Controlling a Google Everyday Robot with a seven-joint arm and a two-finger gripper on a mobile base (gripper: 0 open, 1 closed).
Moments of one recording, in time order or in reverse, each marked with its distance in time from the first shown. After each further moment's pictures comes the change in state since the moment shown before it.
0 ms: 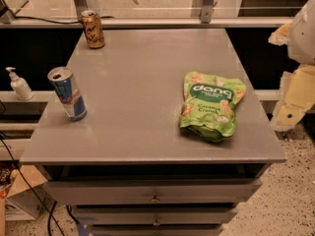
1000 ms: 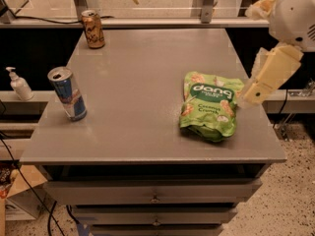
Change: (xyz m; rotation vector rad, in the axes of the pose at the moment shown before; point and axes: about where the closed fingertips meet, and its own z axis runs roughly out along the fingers) arm -0.065 -0.016 -0.018 0.089 -0.285 -0.039
